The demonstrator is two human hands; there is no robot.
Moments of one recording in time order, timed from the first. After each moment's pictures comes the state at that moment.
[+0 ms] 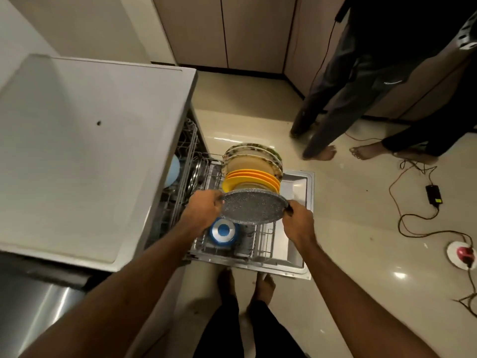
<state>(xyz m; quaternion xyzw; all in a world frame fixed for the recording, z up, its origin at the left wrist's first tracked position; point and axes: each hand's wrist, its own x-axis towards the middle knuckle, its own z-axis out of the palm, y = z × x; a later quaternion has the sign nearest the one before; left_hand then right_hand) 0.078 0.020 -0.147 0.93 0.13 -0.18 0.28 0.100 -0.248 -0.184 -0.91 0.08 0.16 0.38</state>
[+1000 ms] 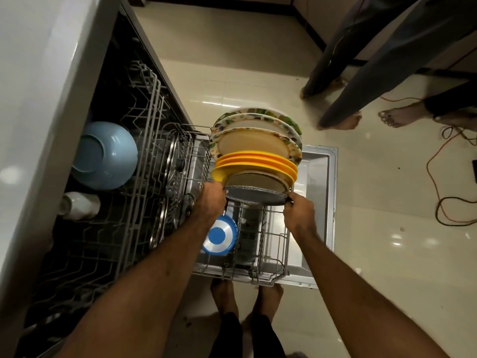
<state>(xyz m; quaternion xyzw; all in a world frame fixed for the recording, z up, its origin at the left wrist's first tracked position) 0.195 0.031 -0.461 0.92 0.21 -0.26 0.20 0.193 -0.212 -0.446 -0.91 0.12 0.20 0.33</state>
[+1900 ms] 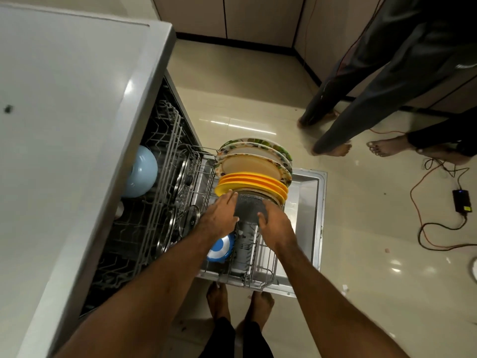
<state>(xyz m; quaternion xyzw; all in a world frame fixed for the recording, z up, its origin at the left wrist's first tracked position) 0.172 0.001 -0.353 0.94 0.05 -0.29 0.16 0.182 -0.186 -0.350 -0.91 -0.01 0.24 0.33</state>
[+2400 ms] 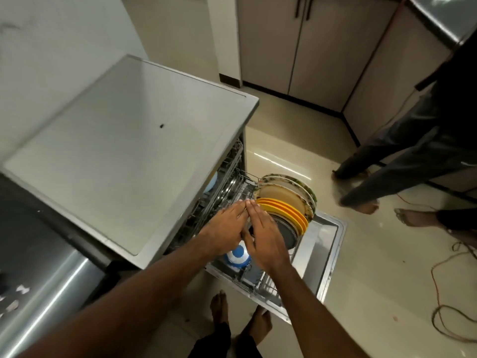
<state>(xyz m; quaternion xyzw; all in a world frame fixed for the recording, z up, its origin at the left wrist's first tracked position) 0.077 0.028 -0.141 0.98 -0.01 -0.13 0.12 0.125 -0.135 -0.166 -0.87 -0.35 0.15 0.31</state>
